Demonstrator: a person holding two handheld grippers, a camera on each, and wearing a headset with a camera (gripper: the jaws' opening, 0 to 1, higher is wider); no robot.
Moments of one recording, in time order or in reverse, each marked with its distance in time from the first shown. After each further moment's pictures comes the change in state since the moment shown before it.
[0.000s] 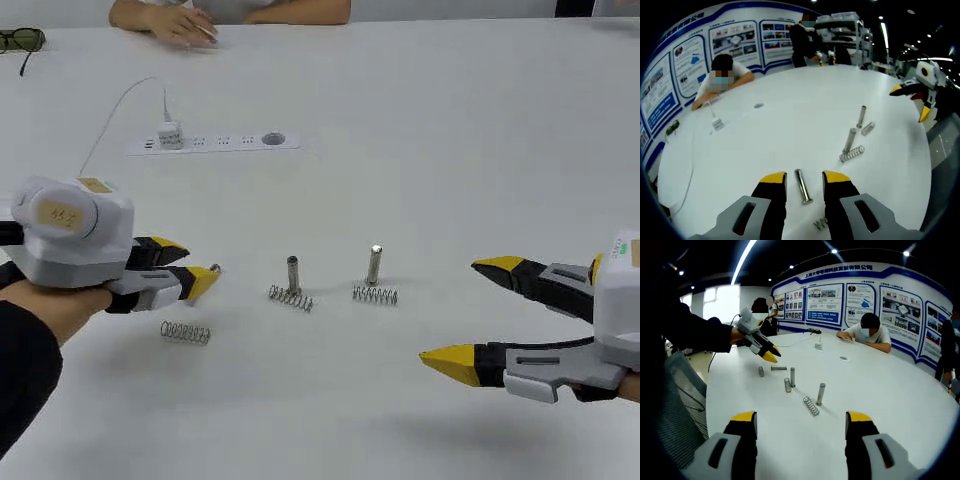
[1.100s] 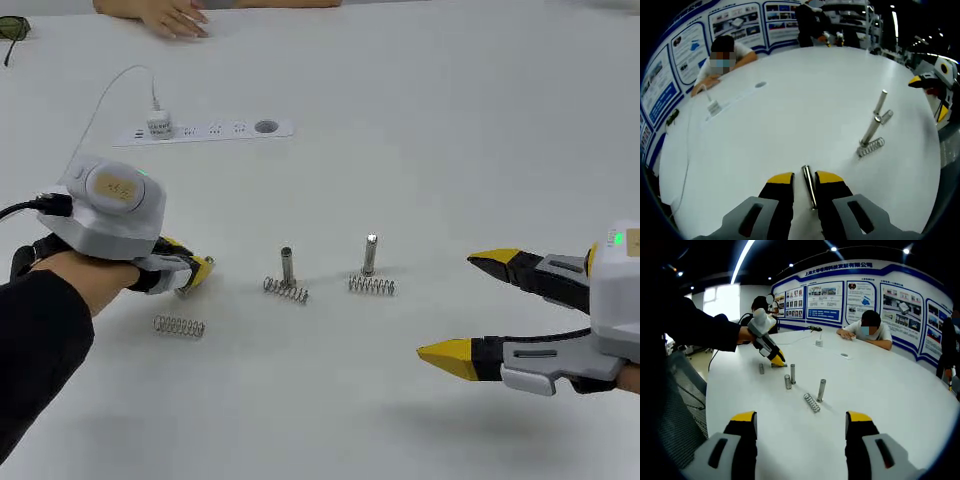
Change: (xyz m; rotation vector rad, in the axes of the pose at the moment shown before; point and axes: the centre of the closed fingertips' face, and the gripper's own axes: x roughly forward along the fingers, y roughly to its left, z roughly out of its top) left arm 0.031 0.010 -0.022 -0.032 0.172 0.043; right arm 0.003 -0.001 -0.008 0.010 0.016 0.008
